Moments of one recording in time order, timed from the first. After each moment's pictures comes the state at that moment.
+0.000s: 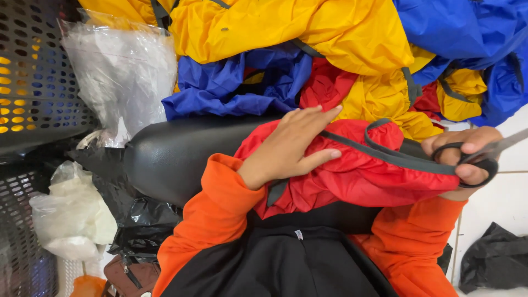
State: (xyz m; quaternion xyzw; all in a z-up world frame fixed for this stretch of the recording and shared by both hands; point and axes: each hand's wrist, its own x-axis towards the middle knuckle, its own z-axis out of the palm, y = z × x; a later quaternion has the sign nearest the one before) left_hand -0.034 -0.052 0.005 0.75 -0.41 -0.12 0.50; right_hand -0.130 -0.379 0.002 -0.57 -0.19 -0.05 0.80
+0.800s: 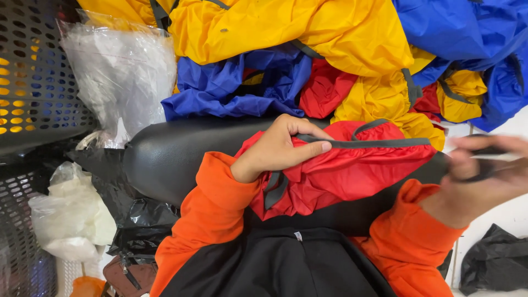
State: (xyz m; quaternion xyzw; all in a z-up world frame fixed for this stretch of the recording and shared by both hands) left_hand -0.025 -0.046 0.006 0.56 -0.26 -0.32 0.72; right_hand -0.177 -0.365 0.003 -0.80 0.07 -0.35 0.48
